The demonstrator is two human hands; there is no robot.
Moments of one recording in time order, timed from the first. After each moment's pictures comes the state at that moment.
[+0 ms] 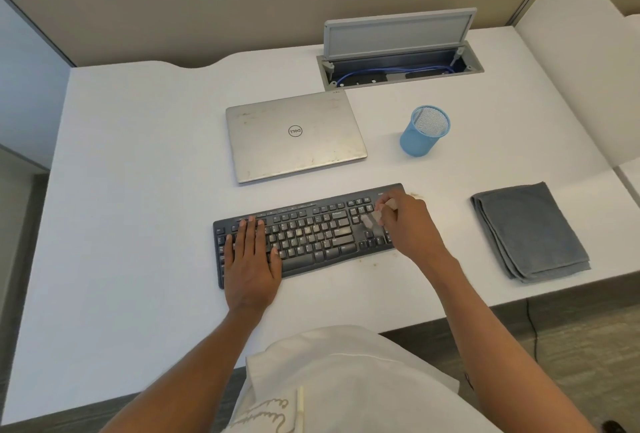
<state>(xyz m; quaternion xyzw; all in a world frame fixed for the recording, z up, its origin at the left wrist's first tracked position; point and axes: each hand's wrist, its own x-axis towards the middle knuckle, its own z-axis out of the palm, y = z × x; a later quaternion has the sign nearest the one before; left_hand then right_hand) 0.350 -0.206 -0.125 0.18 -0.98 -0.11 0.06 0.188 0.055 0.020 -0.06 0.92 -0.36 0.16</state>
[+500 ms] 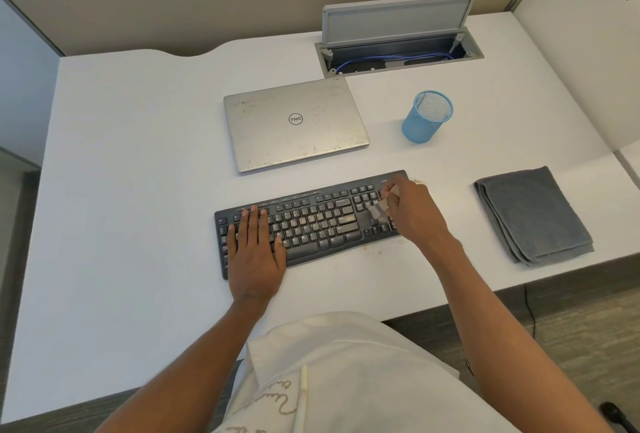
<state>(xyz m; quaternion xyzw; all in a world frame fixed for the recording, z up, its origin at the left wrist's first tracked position) 0.351 -0.207 -0.128 0.18 -0.97 -0.11 0.06 0.187 0.051 0.010 -0.07 0.94 -0.30 0.15</state>
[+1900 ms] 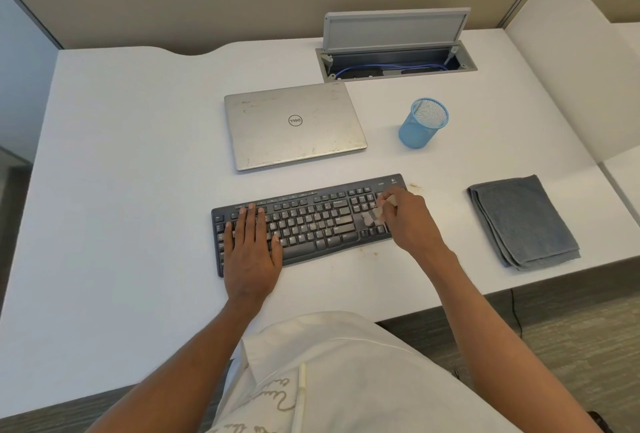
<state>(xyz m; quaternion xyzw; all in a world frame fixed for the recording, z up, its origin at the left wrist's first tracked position) 0.351 -0.208 -0.128 0.18 -0.97 -0.12 0.08 0.204 0.053 0.005 -0.07 0.94 -0.31 0.14</state>
